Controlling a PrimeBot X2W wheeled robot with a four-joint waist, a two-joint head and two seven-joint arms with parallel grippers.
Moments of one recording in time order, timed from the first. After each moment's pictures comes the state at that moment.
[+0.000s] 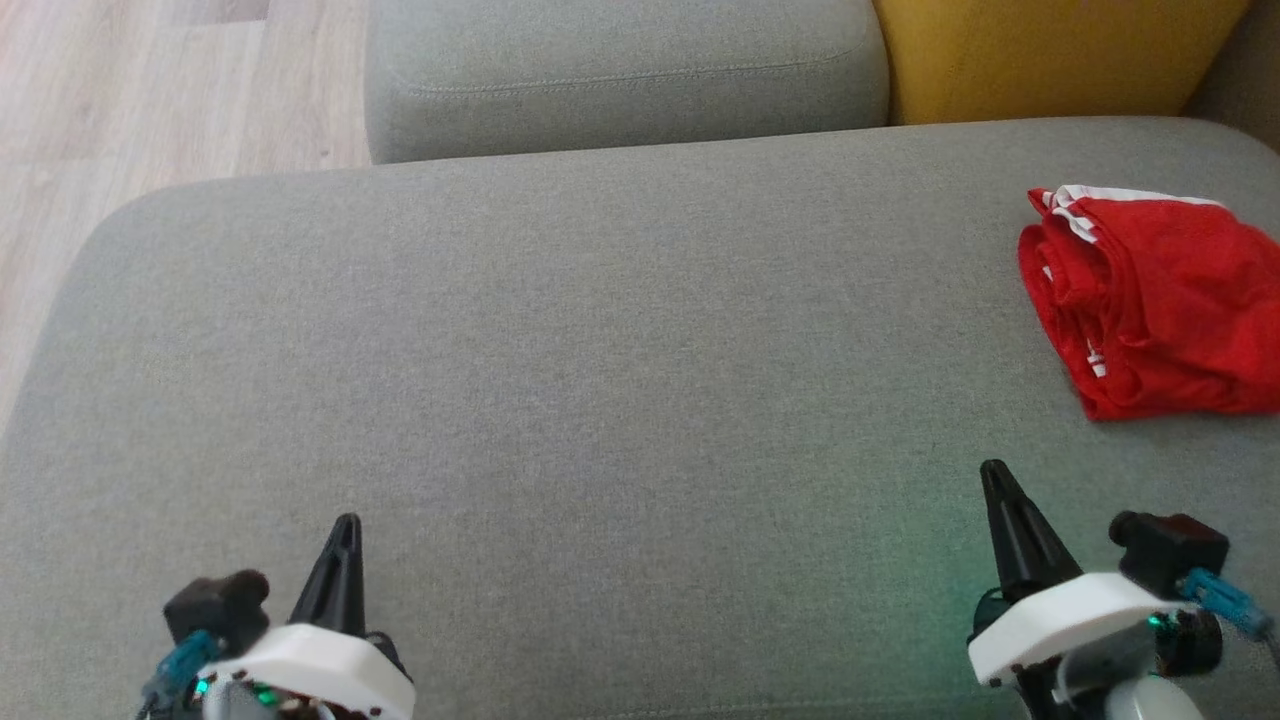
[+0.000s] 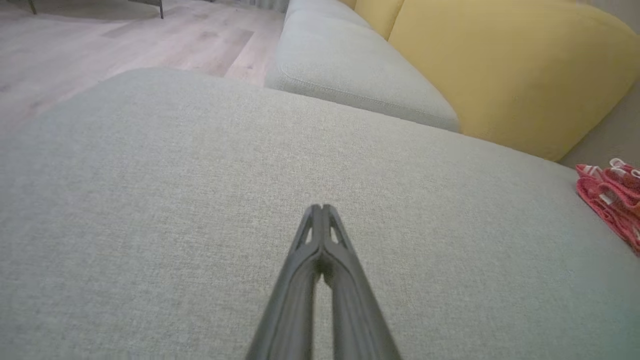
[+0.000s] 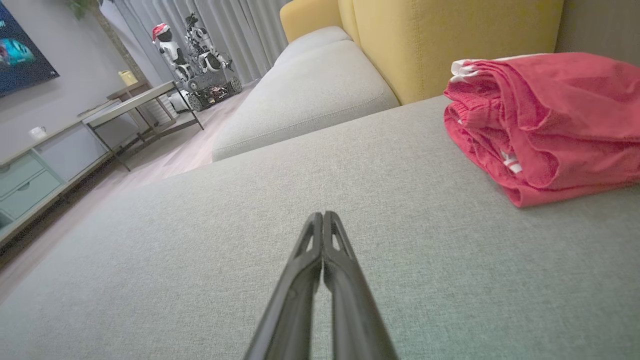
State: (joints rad) left arm 0.08 0.21 -0.29 0.18 -0.52 0.16 -0.18; right arm 0.07 -0.05 0.05 0.14 0.33 0.13 0.04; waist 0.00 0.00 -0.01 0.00
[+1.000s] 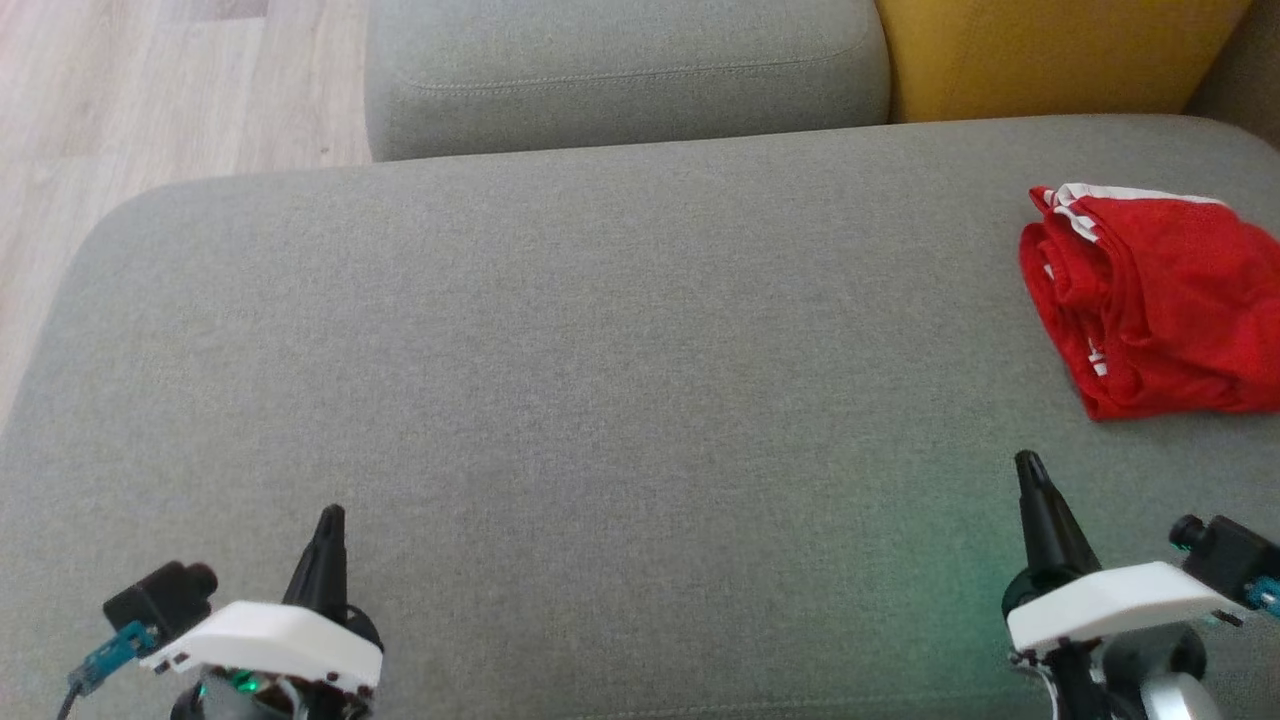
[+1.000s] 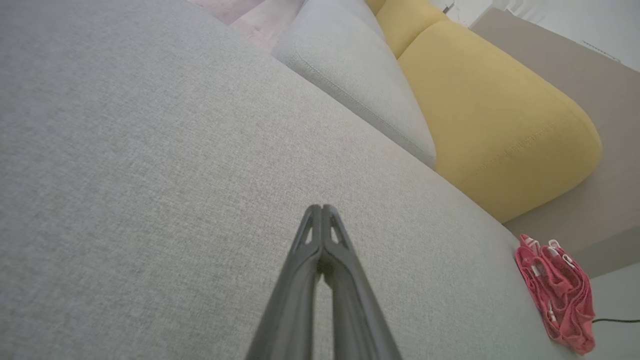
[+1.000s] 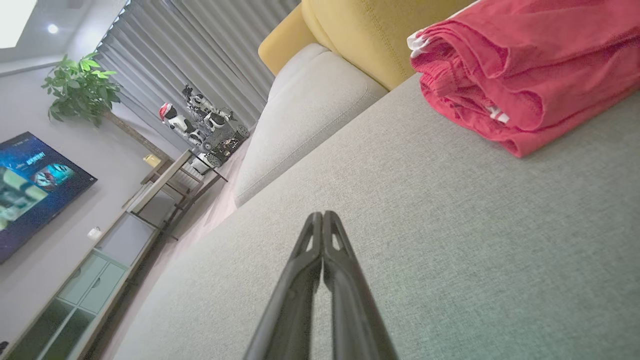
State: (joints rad) left arm 0.05 0.17 -0.21 0.21 -0.83 0.08 -0.11; right arm 0.05 -0.05 0.02 0.17 0.70 0.13 0.04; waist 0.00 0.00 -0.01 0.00
